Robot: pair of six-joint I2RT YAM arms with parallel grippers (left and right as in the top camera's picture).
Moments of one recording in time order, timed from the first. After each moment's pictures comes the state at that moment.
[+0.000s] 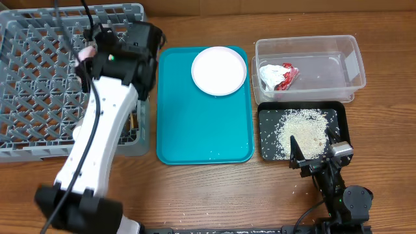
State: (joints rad) left arm -0.22 1.69 1.71 -1.30 -1.17 -0.45; right arm 0.02 0.01 0.02 -0.01 -0.22 0.04
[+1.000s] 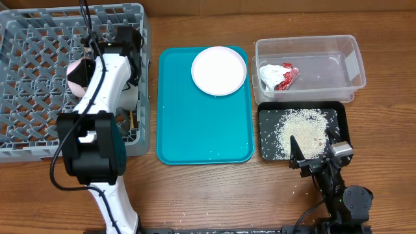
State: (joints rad) left arm -0.02 2.09 1.70 -1.07 -1.28 -0.36; right arm 0.02 0.01 0.02 -0.01 -0.22 0.04
